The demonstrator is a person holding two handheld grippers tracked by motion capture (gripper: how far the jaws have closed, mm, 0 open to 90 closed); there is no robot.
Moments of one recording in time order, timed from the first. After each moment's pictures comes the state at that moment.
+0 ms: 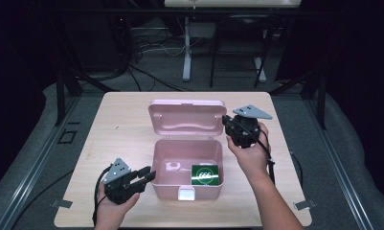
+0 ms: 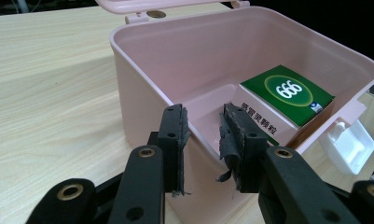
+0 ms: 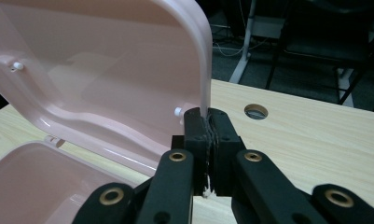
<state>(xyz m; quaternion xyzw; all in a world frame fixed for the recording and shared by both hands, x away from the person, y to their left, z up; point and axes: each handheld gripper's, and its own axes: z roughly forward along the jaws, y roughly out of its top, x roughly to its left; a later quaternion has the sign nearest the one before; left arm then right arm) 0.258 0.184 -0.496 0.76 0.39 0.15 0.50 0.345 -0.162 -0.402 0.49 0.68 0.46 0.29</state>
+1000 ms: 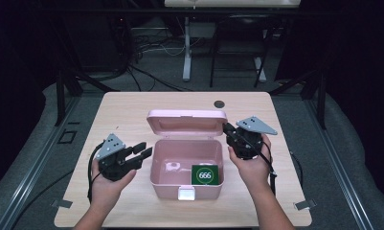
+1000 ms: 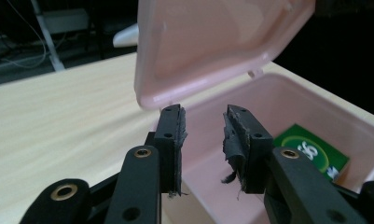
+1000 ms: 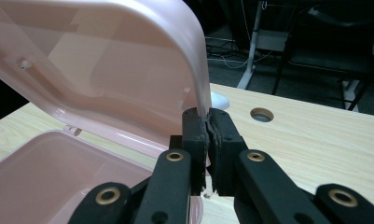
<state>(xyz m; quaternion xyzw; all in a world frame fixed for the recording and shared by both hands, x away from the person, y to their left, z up) 0.295 0.184 -0.431 0.74 0.37 0.21 0.51 0.319 -0.165 -0.414 0.47 0.68 0.48 0.30</state>
